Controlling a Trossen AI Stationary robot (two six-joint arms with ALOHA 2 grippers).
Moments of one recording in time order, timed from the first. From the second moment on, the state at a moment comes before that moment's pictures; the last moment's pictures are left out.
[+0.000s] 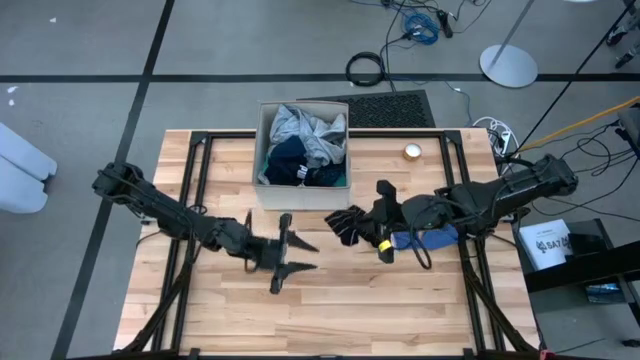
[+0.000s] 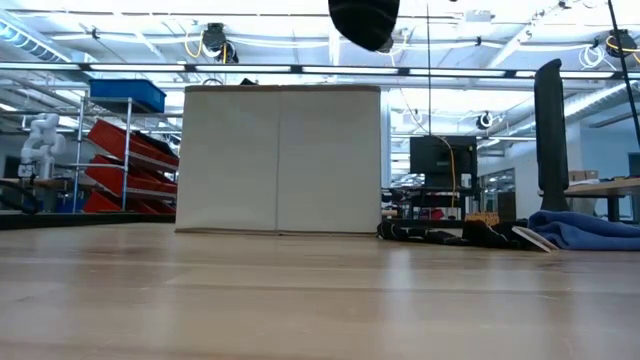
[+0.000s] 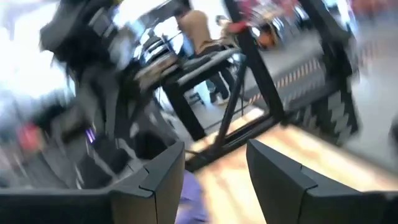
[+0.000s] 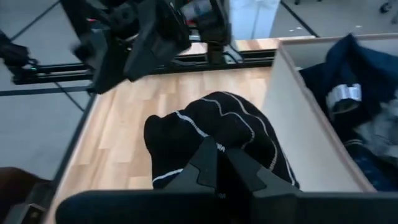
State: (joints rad) left arm -0.41 1.38 0.75 0.69 -0.20 0.50; right arm 0.31 1.24 1.15 -0.37 0.31 0.23
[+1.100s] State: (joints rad) left arm -0.39 1.50 0.88 0.67 -0.44 0.78; right arm 0.42 1.30 1.15 -0.24 0.31 0.31
